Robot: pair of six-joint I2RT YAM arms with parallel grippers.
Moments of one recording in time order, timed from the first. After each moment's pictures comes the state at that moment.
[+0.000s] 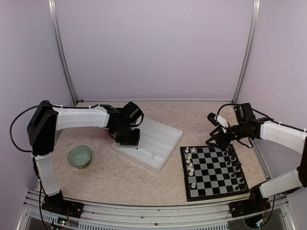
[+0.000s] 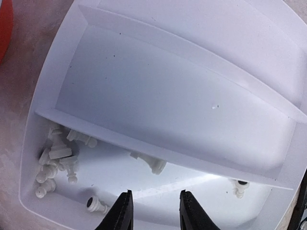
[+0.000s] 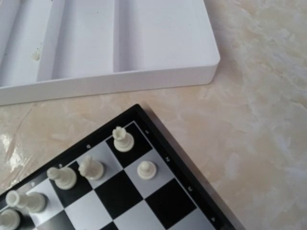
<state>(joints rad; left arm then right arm) -0.77 1.91 1.39 -0.66 -0.10 -0.62 0.24 1.27 0.78 -0.37 -0.57 -0.52</state>
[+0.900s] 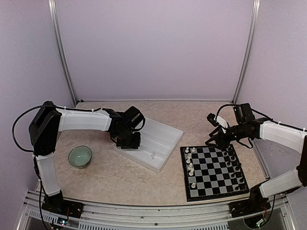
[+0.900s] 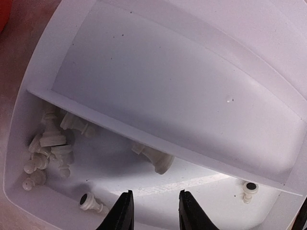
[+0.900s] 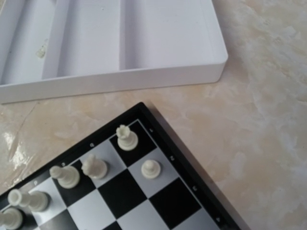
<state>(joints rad) -0.78 1.94 1.36 -0.62 -0.12 -0.70 0.24 1.28 0.78 -0.38 -0.58 -0.53</state>
